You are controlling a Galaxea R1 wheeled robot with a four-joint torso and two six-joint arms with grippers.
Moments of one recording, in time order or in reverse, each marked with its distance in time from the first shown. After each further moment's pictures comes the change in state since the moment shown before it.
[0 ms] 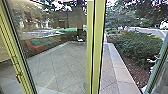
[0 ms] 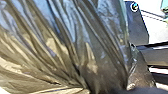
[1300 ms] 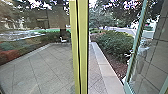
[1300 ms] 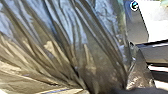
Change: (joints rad) left arm 0.002 0.001 0.000 0.000 0.002 0.000; right arm 0.019 0.035 -0.039 0.113 -0.003 -0.146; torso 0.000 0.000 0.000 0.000
